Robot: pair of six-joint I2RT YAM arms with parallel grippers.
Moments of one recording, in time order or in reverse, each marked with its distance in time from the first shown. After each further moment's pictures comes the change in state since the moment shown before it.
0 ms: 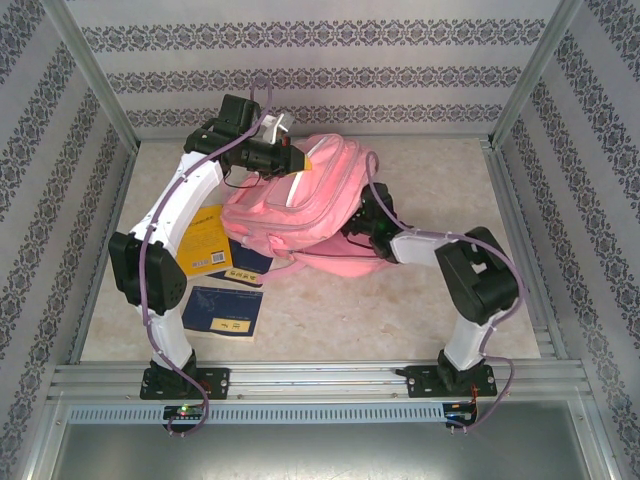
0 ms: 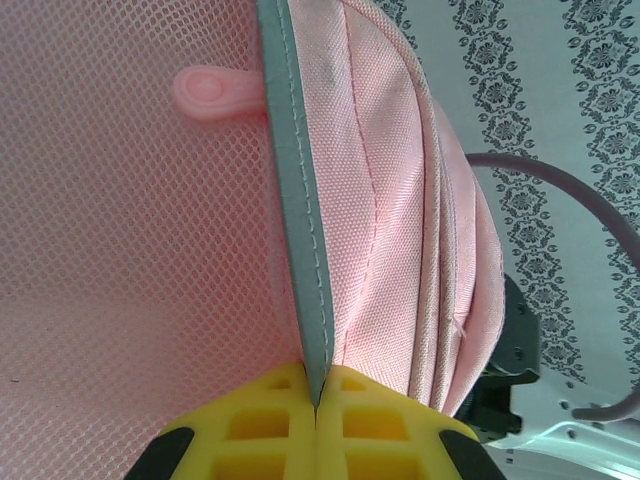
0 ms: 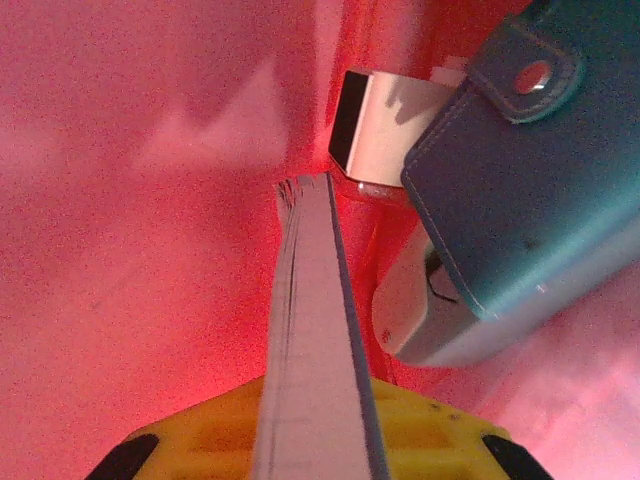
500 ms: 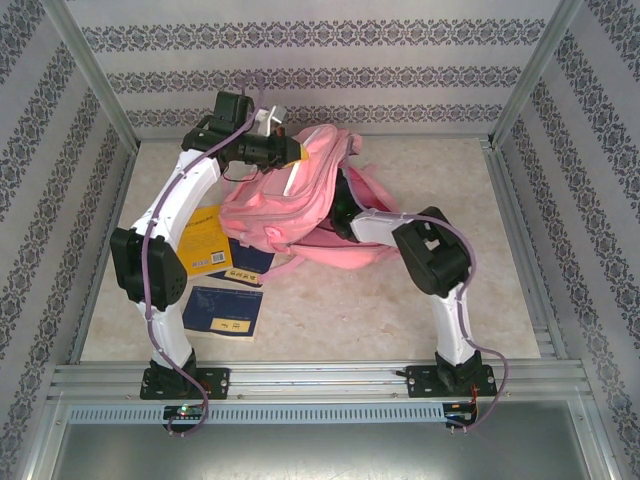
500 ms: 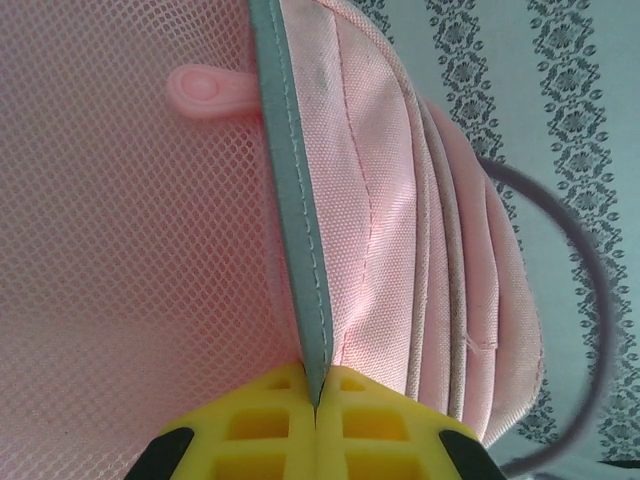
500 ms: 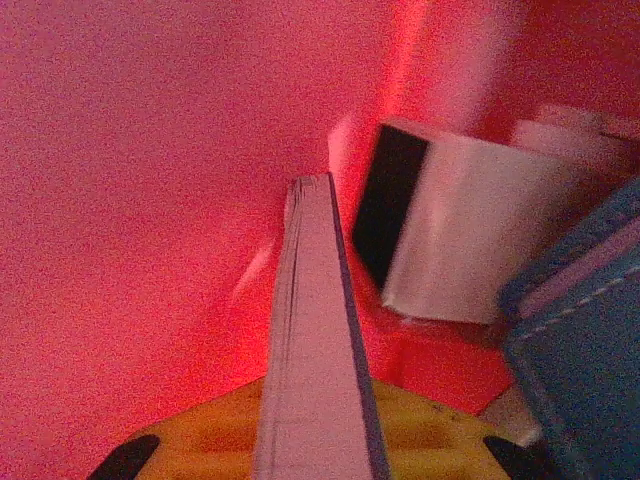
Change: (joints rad) left arm 0.034 0.026 0.000 0.114 0.018 -0.119; right arm 0.109 0.338 0.419 -0.105 0.131 0.027
